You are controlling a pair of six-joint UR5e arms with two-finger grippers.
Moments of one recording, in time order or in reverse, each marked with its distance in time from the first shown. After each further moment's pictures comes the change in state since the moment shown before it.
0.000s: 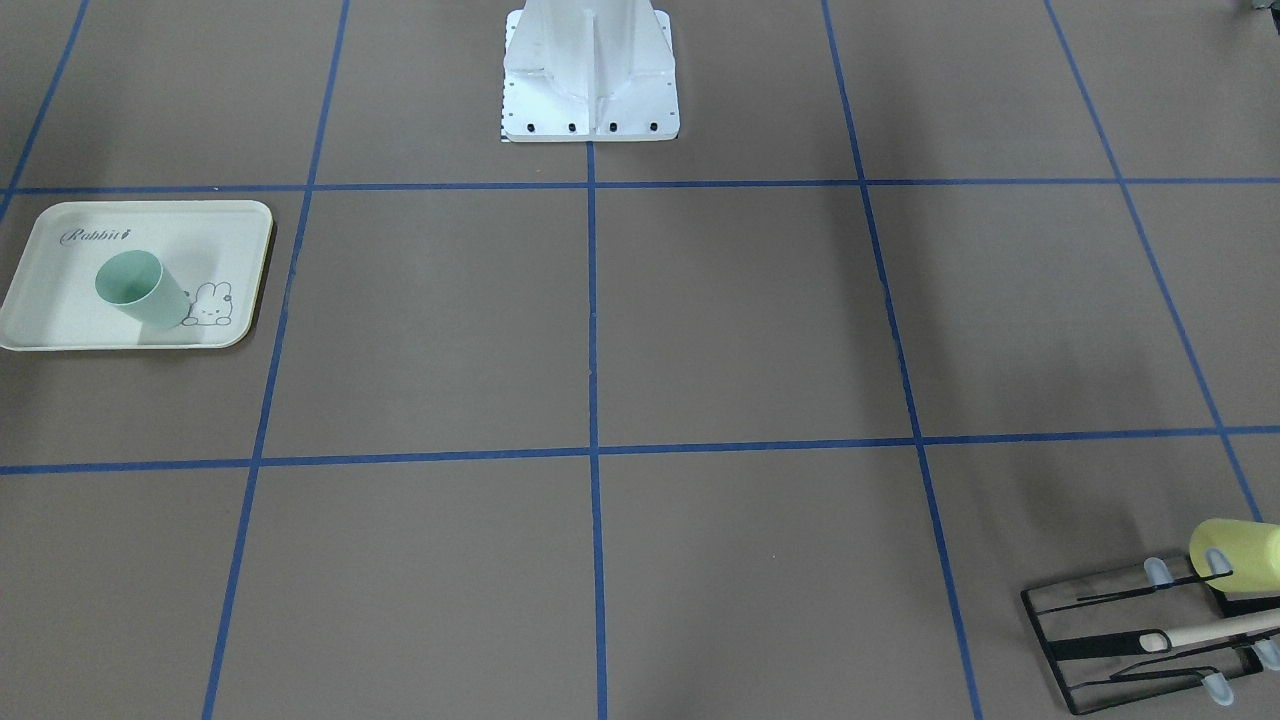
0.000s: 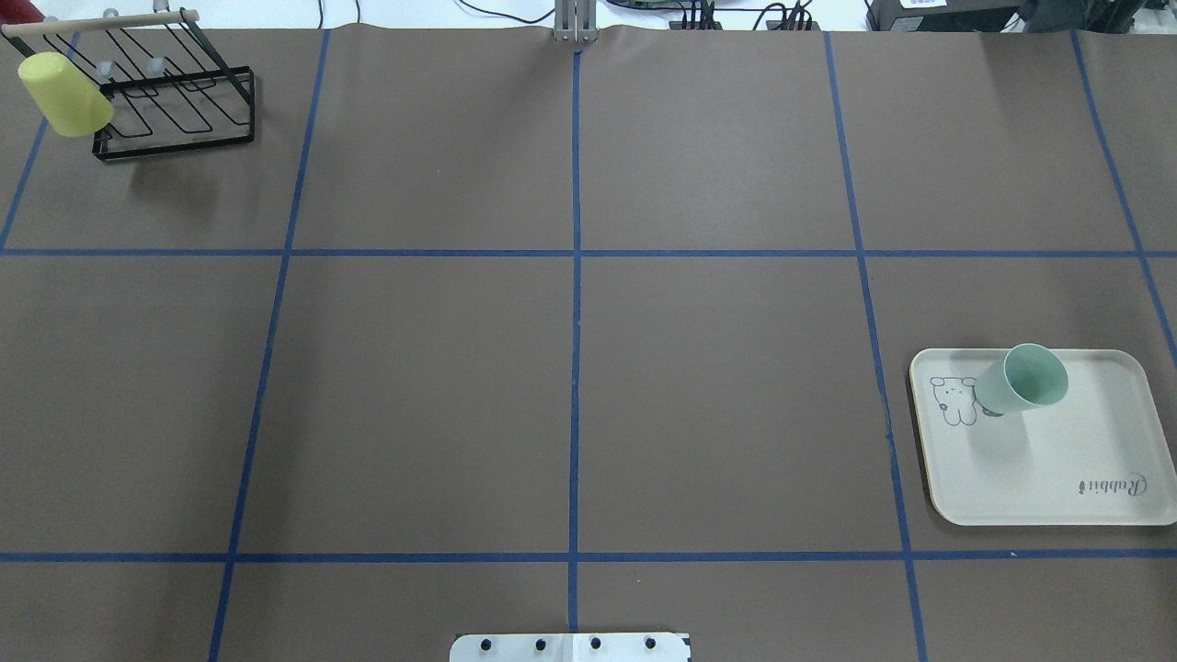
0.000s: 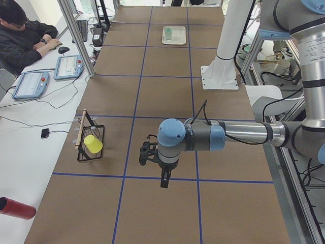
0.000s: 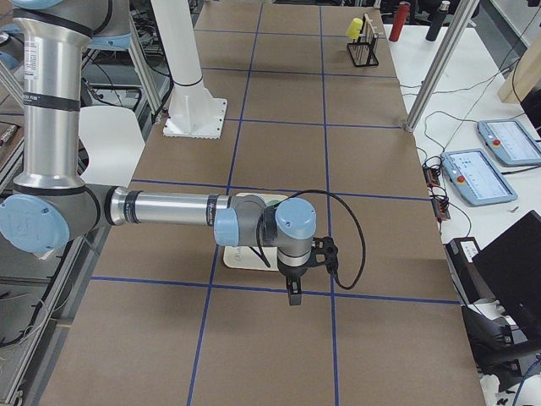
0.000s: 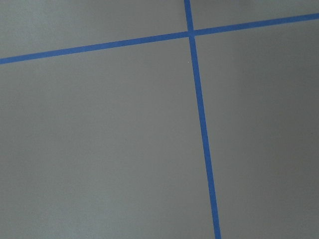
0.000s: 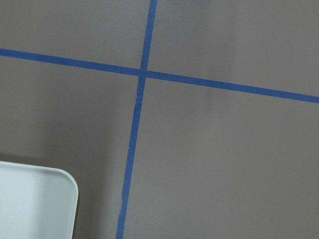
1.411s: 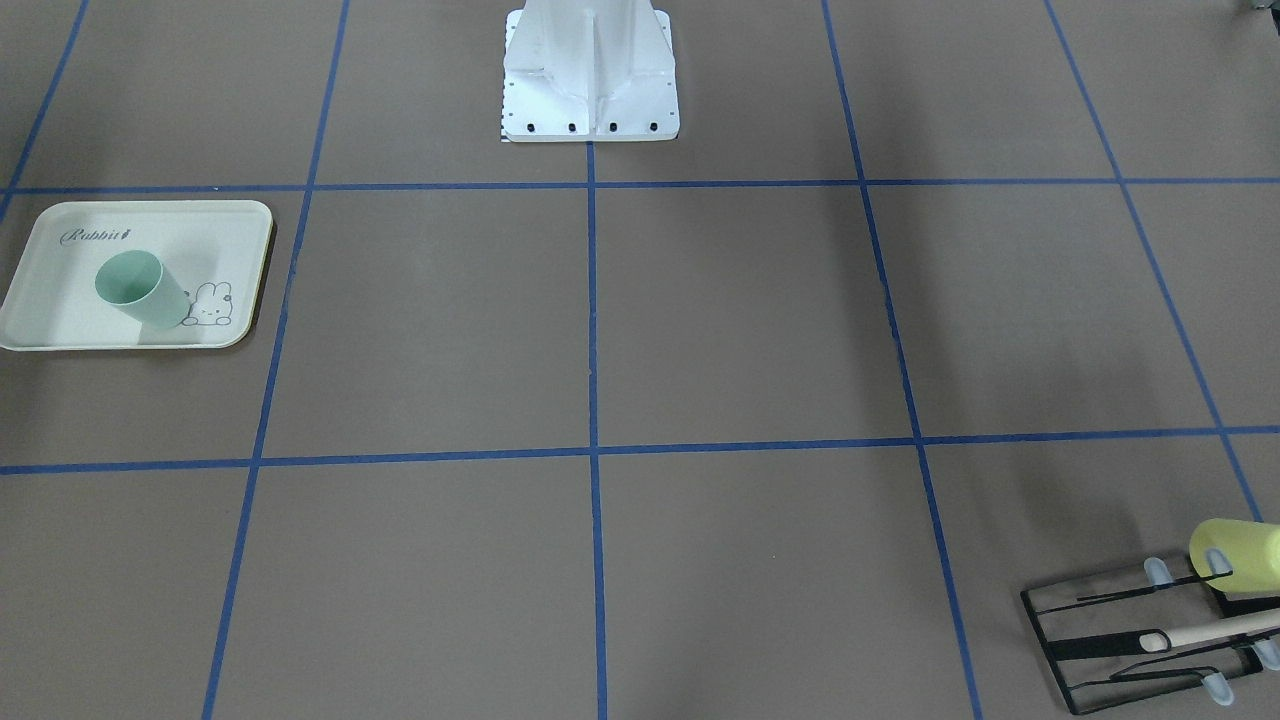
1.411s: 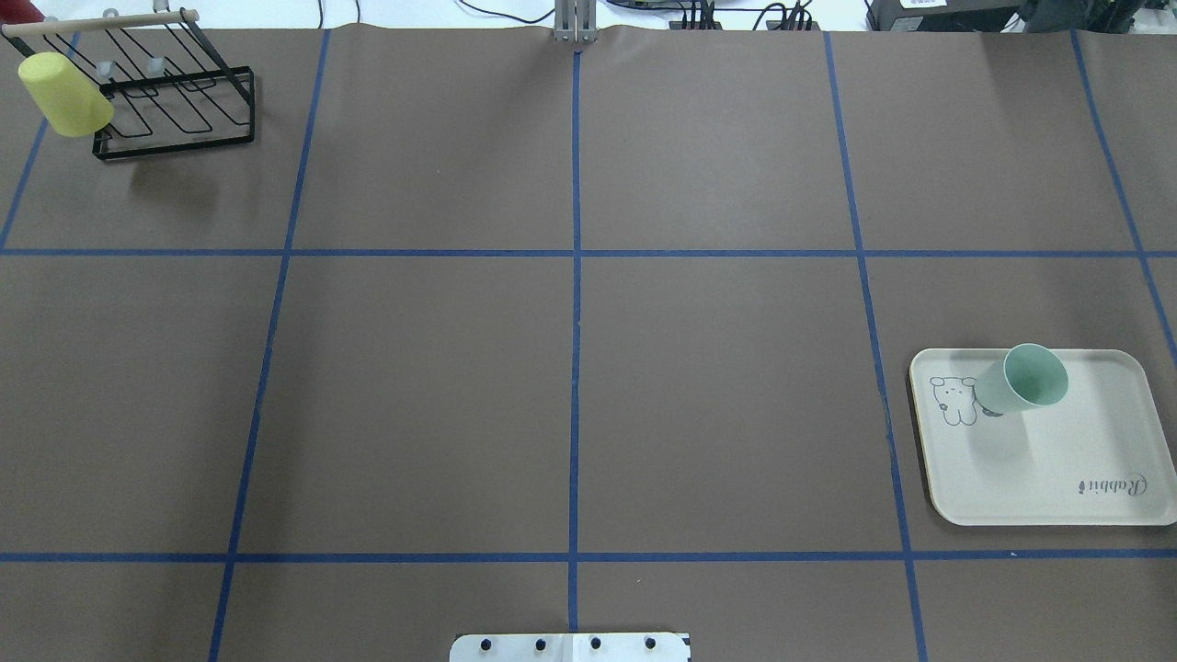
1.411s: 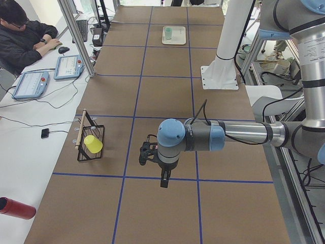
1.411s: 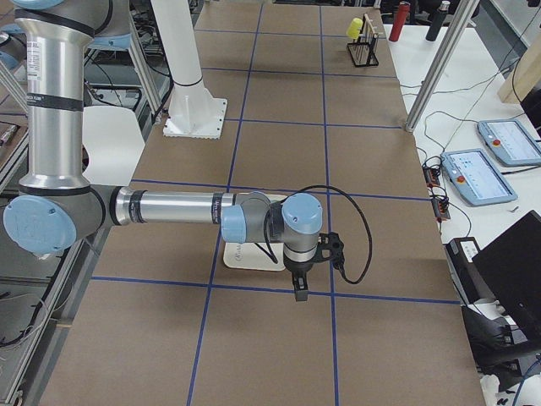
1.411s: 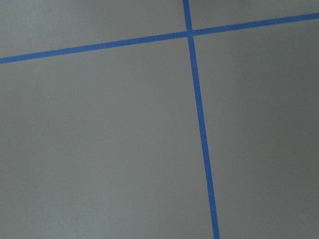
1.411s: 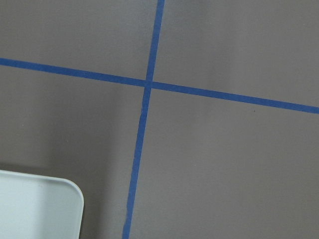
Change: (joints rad) left arm 0.003 -0.002 0.003 0.000 -0.006 0.000; right arm -0.011 0.026 -0.006 -0.001 0.000 0.005
